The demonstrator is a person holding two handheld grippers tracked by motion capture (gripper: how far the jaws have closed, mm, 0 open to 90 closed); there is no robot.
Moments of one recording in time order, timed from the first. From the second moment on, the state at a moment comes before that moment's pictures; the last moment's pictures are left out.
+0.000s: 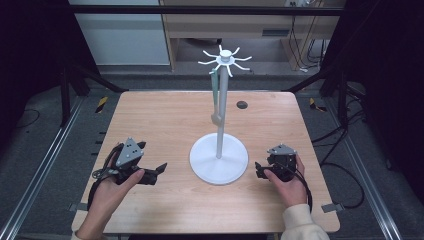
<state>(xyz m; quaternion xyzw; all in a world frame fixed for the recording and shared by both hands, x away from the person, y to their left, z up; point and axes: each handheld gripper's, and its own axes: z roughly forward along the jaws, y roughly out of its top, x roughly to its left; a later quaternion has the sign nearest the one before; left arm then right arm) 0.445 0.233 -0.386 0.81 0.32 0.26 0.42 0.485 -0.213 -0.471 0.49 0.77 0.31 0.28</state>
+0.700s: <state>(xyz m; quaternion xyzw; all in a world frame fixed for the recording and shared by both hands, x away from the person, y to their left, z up) 0.467 0.289 -0.442 0.79 0.39 0.26 0.40 0.485 -0.213 -0.471 0.49 0.77 0.30 0.28</state>
